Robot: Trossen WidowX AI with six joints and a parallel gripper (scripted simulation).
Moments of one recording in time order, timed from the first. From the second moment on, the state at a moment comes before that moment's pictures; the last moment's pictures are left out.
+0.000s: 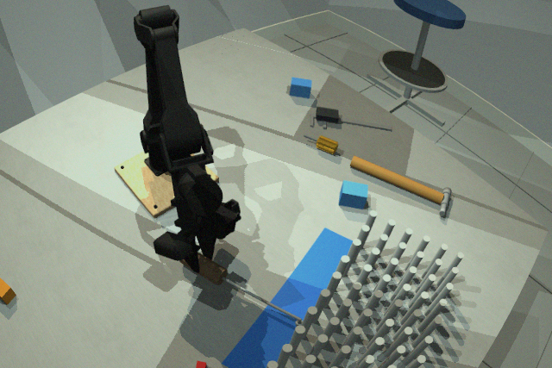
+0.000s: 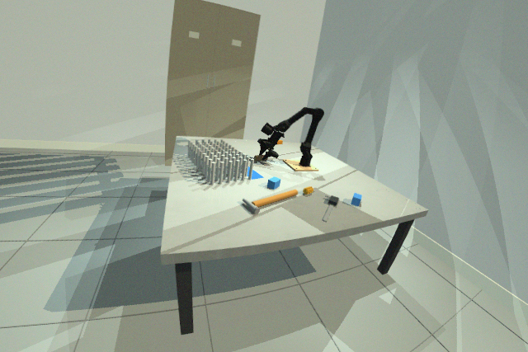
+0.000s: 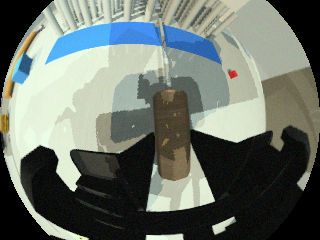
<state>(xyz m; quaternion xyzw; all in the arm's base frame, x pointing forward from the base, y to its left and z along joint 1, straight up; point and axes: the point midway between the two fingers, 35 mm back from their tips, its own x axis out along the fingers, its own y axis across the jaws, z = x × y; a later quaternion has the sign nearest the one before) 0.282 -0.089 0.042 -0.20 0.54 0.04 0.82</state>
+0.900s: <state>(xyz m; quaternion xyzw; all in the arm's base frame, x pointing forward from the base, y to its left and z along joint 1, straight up) 0.280 -0.088 0.053 -0.20 0.55 0.04 0.81</state>
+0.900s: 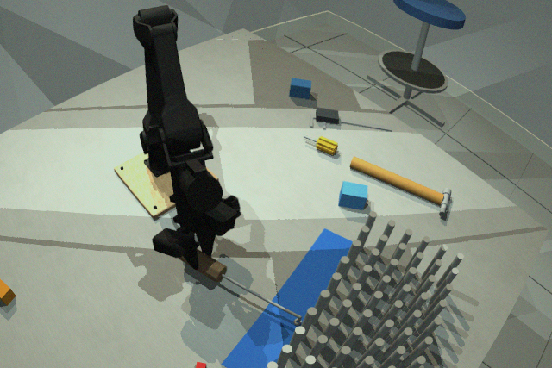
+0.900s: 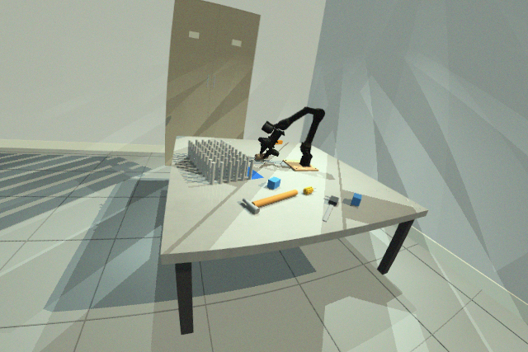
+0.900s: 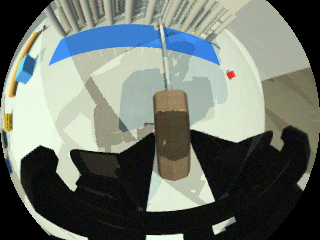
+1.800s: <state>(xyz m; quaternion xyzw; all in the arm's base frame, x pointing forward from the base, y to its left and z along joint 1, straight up) 0.243 -0.100 0.070 -0.20 0.55 0.04 0.81</state>
